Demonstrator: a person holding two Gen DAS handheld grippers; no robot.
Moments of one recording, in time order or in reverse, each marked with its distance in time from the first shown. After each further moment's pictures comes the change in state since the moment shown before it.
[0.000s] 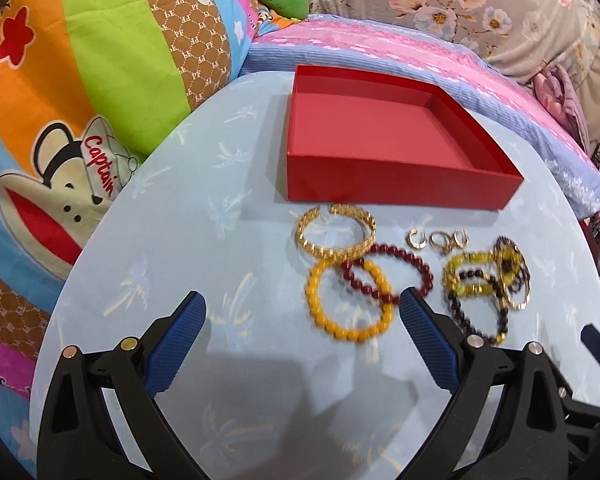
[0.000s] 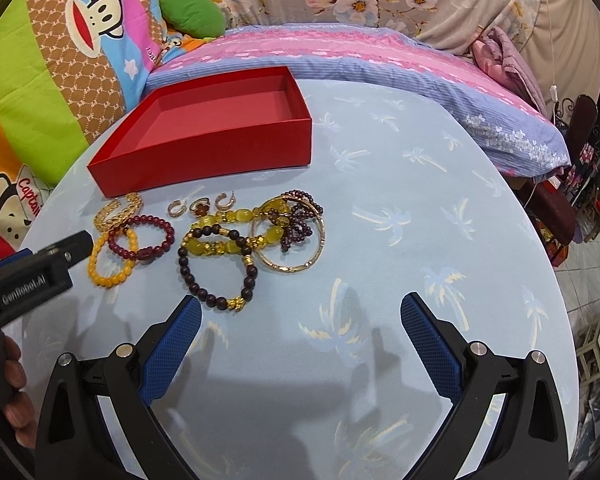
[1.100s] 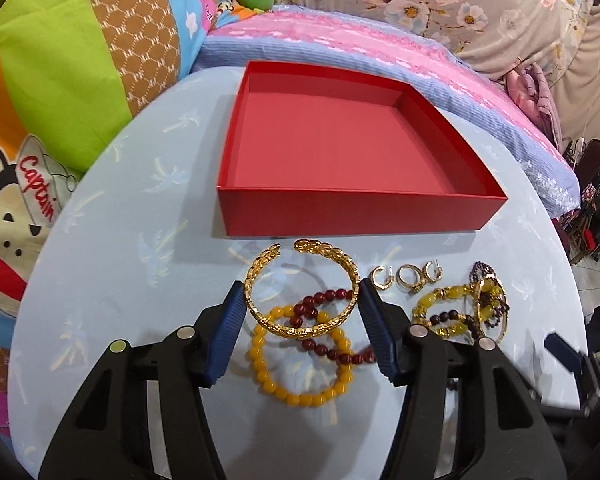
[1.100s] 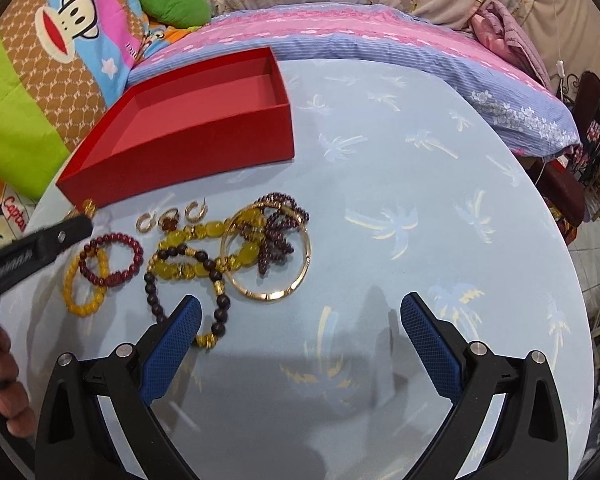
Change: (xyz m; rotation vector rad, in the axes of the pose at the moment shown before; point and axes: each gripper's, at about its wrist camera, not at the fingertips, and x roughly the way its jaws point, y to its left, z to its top) left arm 0.024 -0.014 0.023 0.033 0.027 -0.140; right arm 0.034 -0.015 0.020 0.059 0.065 0.031
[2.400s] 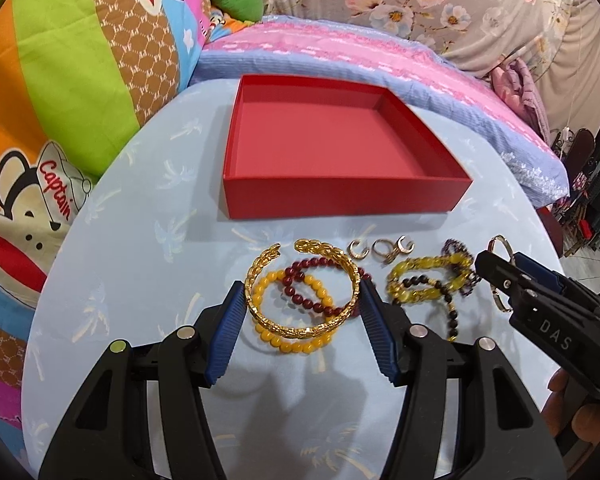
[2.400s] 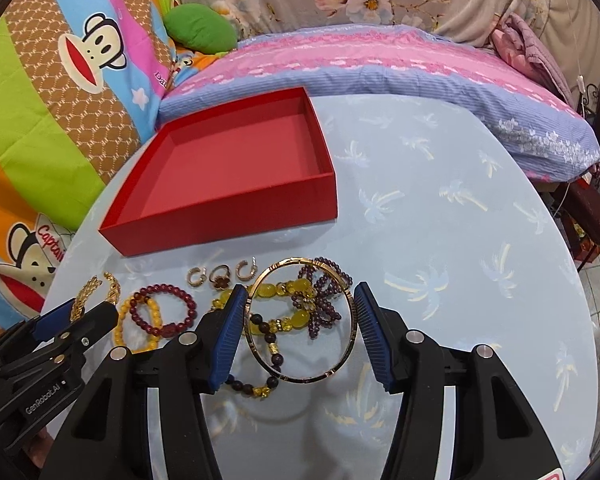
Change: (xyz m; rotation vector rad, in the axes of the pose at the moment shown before) left arm -0.036 -0.007 -0.016 0.042 -0.032 -0.015; right arm -0.022 0.016 0.033 -0.013 -0.071 0.117
